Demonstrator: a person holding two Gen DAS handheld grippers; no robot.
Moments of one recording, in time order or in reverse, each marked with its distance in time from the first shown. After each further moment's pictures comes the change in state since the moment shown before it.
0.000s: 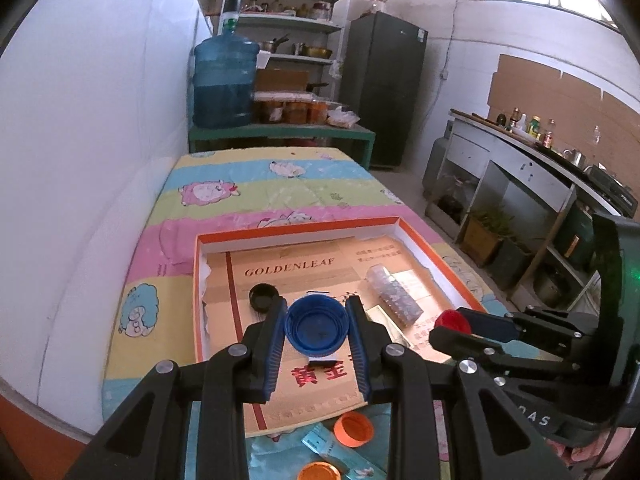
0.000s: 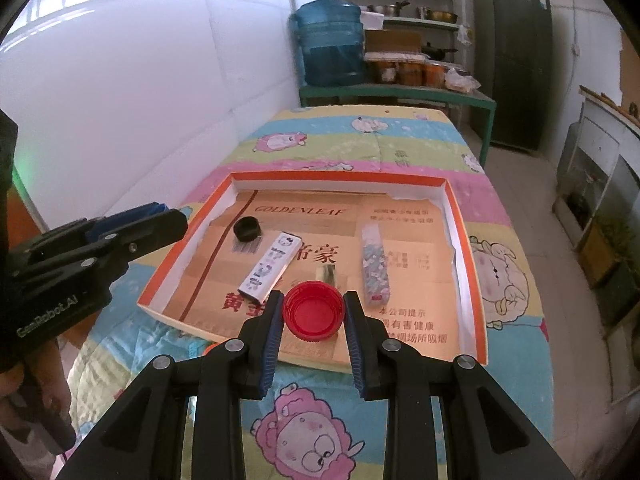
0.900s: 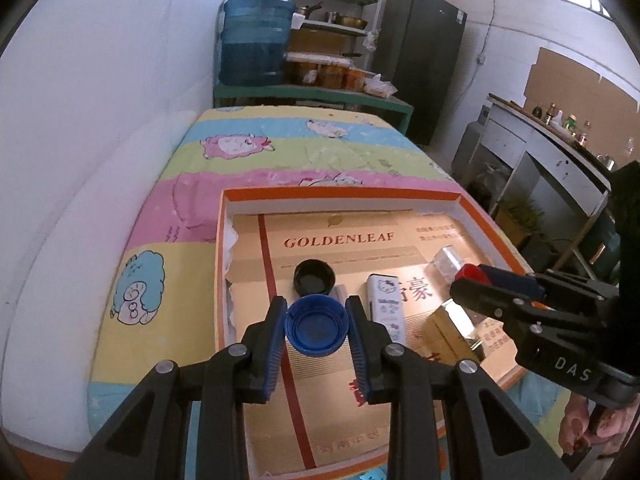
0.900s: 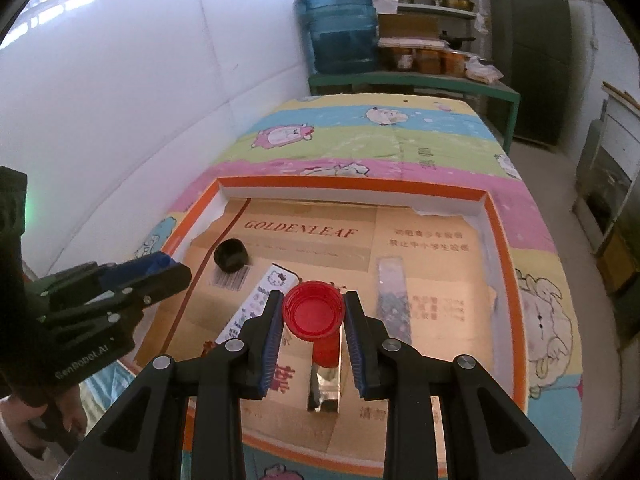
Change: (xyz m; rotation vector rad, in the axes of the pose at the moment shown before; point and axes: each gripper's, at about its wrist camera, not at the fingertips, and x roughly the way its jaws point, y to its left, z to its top) left arm 0.065 0.043 -0.008 -0.086 0.111 0.062; right arm 0.075 -0.006 0.039 -0.021 0.043 0.058
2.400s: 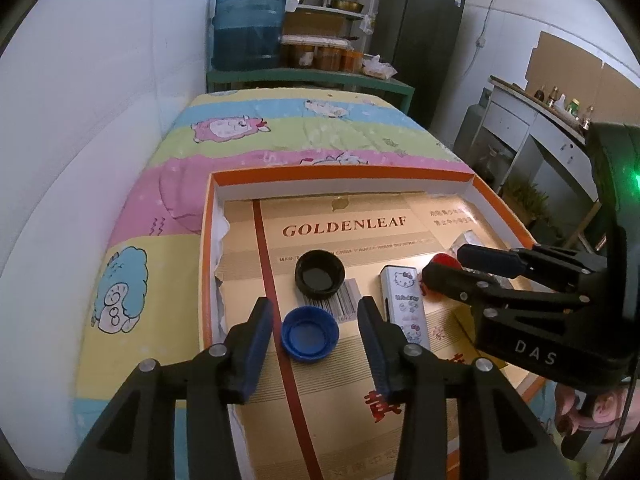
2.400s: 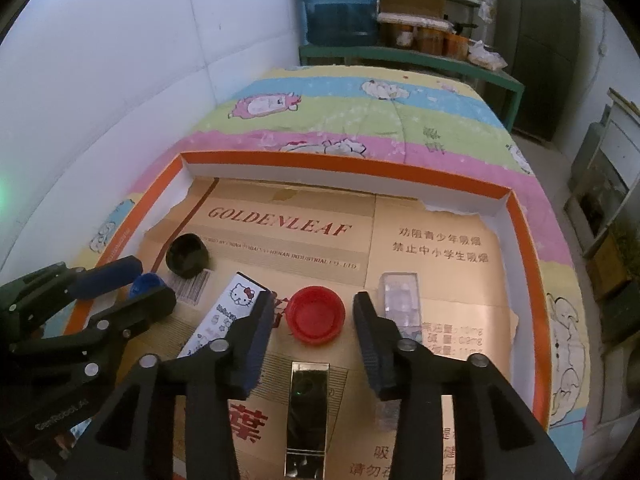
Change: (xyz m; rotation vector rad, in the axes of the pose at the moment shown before) left arm 0.029 0.001 0.002 0.031 0.050 0.005; right arm 0.051 -0.003 0.012 -0.034 0.083 -0.078
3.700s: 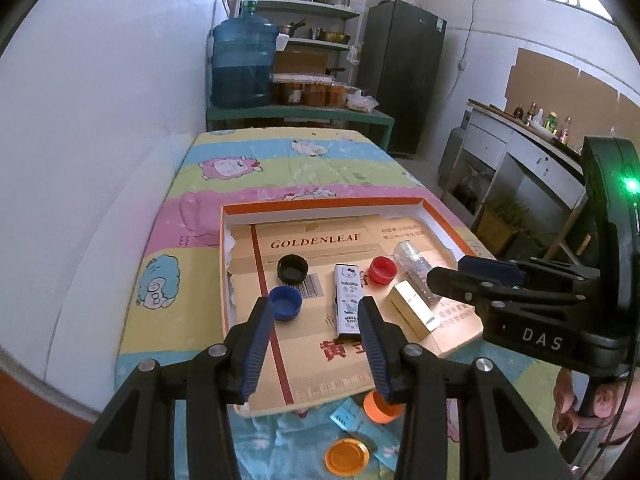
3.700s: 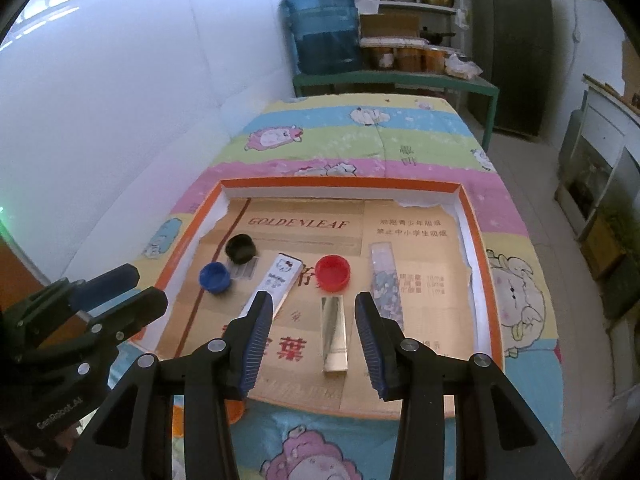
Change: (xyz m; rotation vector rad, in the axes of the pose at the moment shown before) left arm -0.098 -0.020 -0.020 0.020 -0.111 -0.020; right arm -0.101 0.012 -0.030 0.077 -0.080 0.019
